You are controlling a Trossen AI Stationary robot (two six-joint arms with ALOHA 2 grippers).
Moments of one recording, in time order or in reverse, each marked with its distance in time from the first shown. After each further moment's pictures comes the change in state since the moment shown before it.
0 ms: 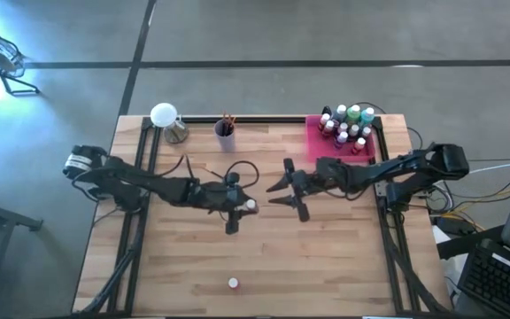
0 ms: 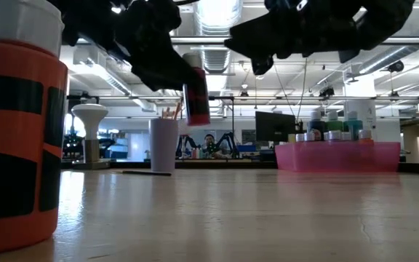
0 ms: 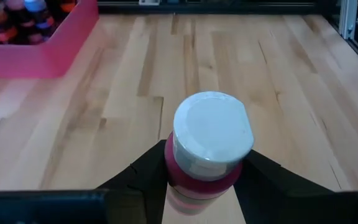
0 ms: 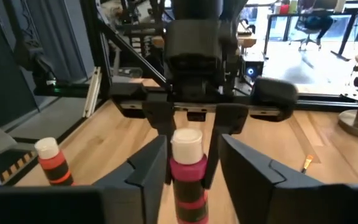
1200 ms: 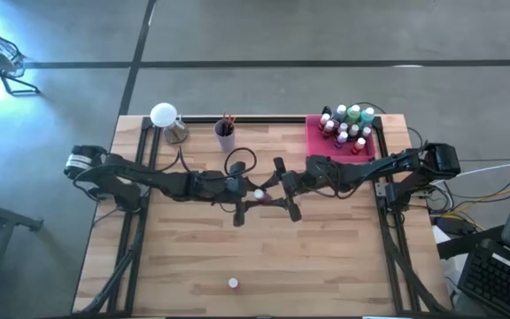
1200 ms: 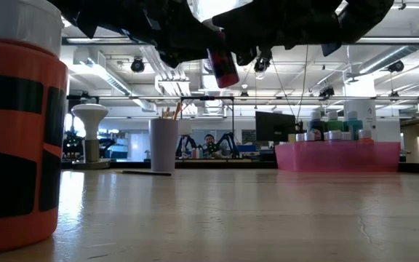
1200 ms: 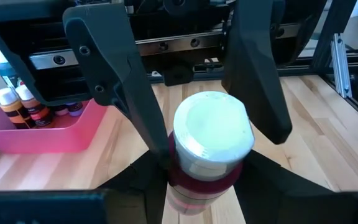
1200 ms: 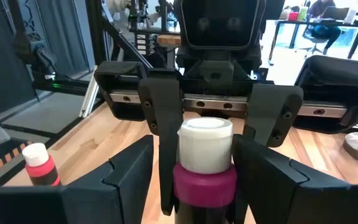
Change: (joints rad) left arm 0.059 0.002 0.061 0.164 0.022 0.117; right arm 0.006 0.086 0.139 -0.066 -0.026 -0.073
